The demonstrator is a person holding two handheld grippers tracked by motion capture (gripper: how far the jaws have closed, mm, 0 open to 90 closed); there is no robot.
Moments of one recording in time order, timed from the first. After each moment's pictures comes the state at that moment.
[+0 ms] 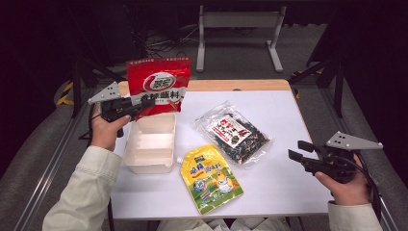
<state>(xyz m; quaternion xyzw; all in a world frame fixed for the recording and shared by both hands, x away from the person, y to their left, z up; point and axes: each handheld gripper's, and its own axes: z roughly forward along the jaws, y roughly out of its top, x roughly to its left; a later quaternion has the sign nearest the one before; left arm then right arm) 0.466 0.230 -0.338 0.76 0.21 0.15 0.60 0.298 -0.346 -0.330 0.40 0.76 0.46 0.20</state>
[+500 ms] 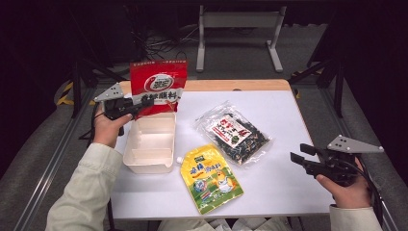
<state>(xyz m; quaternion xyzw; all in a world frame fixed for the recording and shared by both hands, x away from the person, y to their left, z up) 0.490 0.236 -0.363 0.76 0.24 0.15 0.58 0.294 -0.349 -0.336 0.42 0.76 0.45 0.21</state>
